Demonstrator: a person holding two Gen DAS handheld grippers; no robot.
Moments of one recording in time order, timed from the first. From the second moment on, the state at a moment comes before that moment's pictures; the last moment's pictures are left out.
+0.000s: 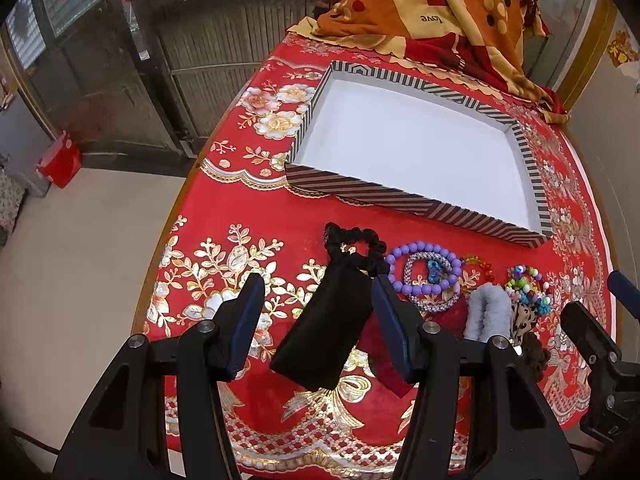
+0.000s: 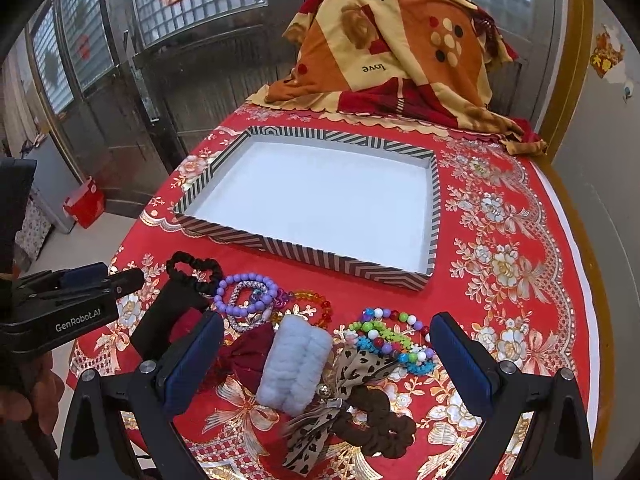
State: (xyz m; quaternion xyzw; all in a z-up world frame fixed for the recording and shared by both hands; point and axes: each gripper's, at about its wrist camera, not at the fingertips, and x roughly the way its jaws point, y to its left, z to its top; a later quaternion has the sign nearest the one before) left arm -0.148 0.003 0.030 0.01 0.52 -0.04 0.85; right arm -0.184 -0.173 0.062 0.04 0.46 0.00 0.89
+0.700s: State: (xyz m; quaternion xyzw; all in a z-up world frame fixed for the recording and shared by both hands) left arm -0.144 0.001 0.022 0.01 0.53 -0.04 0.85; right arm -0.182 -0.179 0.053 0.05 0.48 0.01 0.88
